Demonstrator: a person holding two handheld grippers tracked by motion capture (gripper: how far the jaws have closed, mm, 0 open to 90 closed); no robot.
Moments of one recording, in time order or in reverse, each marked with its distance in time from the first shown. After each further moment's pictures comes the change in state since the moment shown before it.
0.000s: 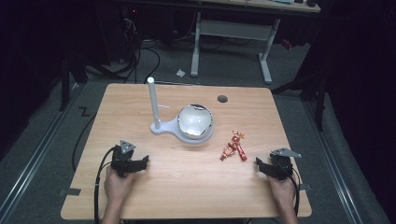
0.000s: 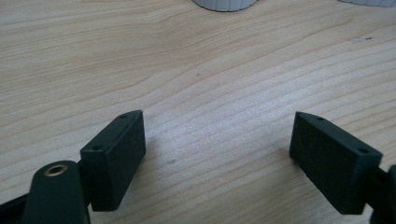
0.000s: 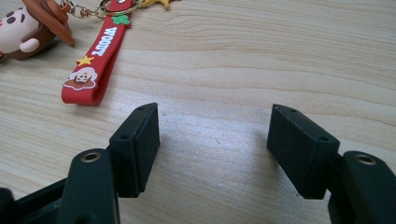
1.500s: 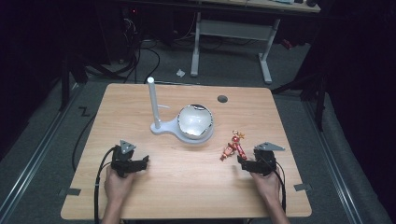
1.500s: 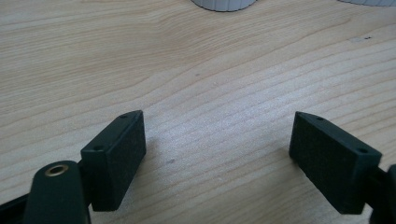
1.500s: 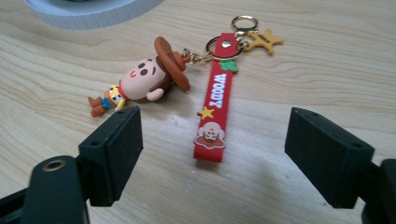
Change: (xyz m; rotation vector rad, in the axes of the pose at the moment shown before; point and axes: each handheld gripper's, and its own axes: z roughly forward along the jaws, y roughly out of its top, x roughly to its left) left arm 0.000 0.000 0.000 -0.002 0.000 0.001; right arm 0.051 0.031 0.007 -0.006 0.151 -0.040
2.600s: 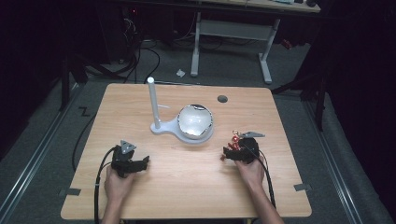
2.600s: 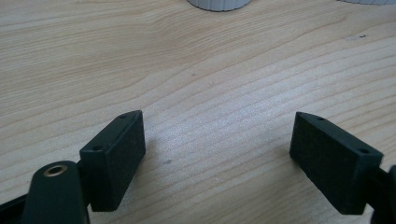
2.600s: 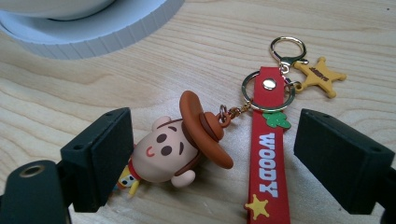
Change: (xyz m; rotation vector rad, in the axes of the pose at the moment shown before) left arm 0.000 0.000 0.000 0.002 -0.010 0.009; right arm 0.020 0.034 0.050 0.060 -0.012 0.029
